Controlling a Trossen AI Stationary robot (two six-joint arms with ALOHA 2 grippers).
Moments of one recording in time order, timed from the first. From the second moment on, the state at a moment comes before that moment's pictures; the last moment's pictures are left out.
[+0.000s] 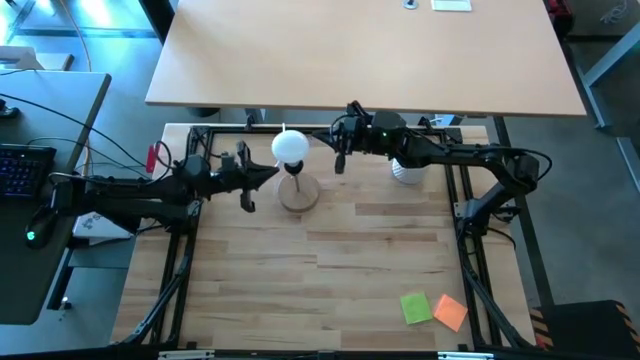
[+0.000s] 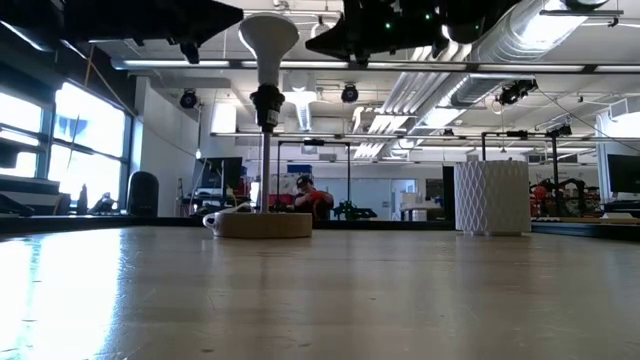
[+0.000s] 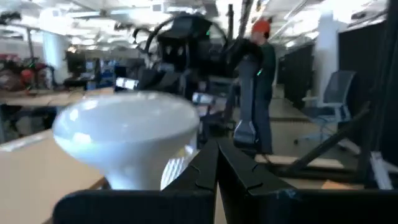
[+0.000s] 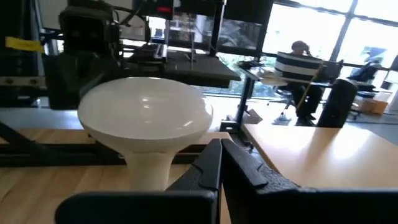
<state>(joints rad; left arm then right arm) 0.19 0.84 0.40 0.63 0.01 0.01 -0.35 1.59 1.13 0.43 -0.18 -0.16</state>
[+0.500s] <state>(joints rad) 0.38 0.85 0.40 0.62 -0.04 0.00 -0.32 1.59 1.13 0.47 -0.35 -0.16</state>
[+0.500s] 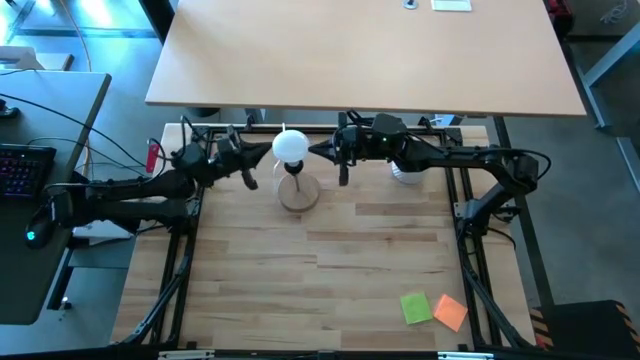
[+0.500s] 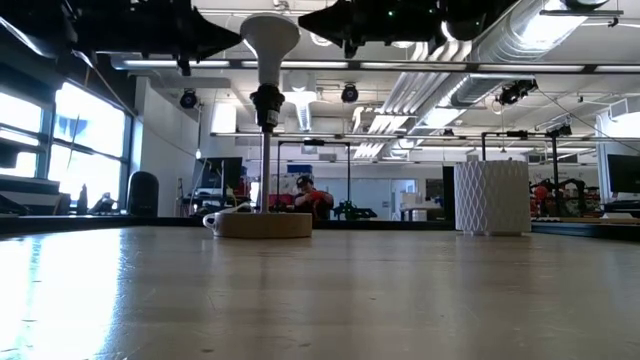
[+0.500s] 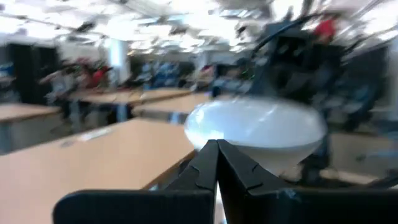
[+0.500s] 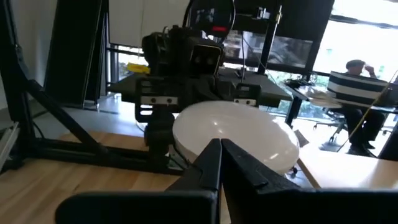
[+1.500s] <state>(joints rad) 0.14 0.92 0.43 0.46 -0.20 0.00 -0.35 1.52 1.13 0.29 -0.07 -0.26</state>
